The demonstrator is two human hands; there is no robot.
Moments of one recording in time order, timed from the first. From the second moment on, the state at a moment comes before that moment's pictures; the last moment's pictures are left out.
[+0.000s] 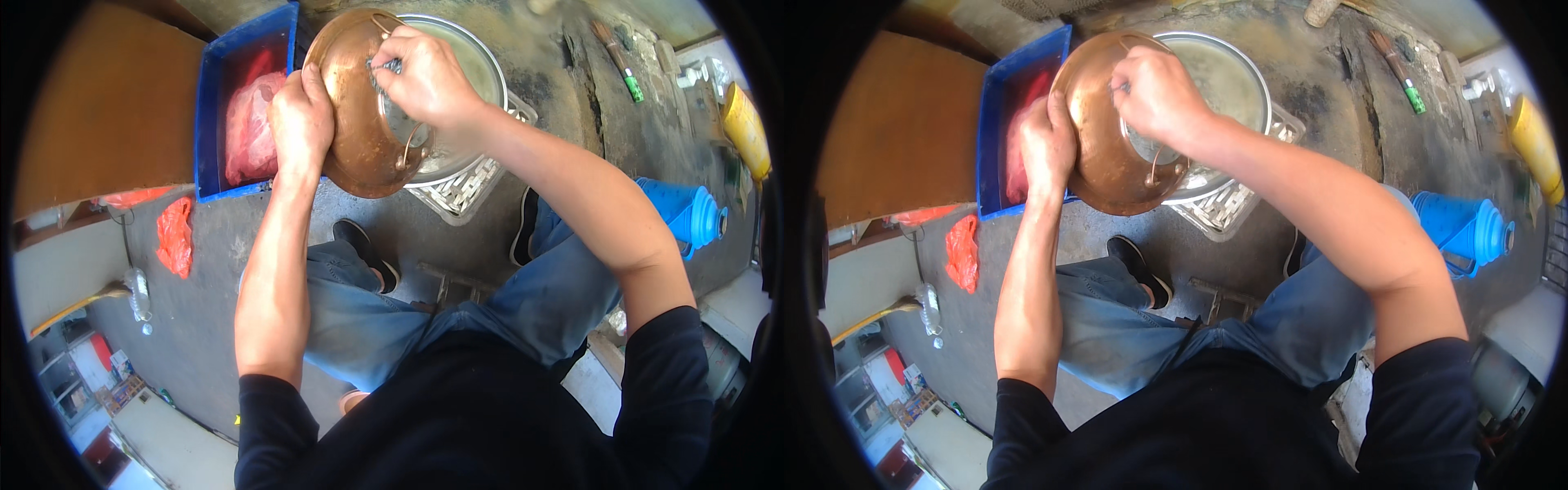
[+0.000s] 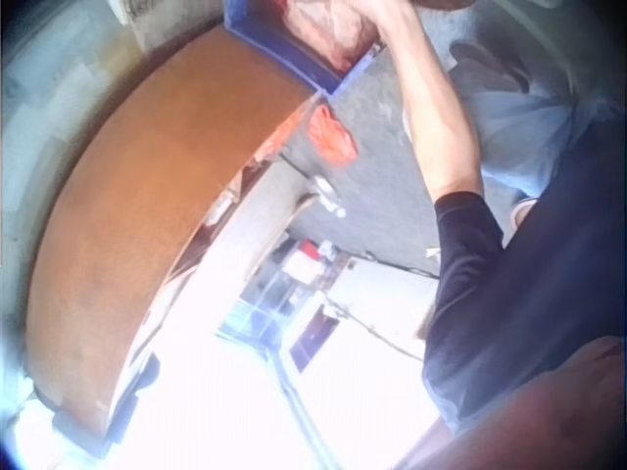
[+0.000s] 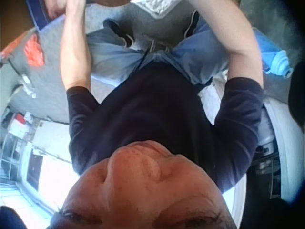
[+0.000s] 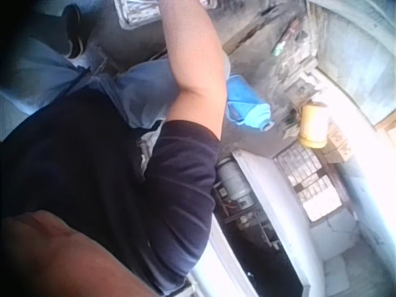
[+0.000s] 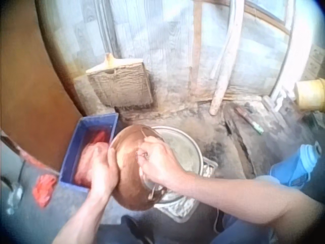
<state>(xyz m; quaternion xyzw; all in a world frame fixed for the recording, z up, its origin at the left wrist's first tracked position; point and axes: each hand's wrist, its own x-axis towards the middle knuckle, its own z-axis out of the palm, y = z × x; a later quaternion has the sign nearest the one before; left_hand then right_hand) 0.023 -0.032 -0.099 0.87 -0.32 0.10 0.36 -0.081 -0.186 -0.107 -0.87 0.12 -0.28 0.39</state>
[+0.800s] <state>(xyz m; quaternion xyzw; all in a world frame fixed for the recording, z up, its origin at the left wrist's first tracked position) 0.019 -0.038 -0.069 0.86 -0.31 0.03 0.41 -0.091 -0.167 -0.119 -0.80 0.16 -0.26 0.52</state>
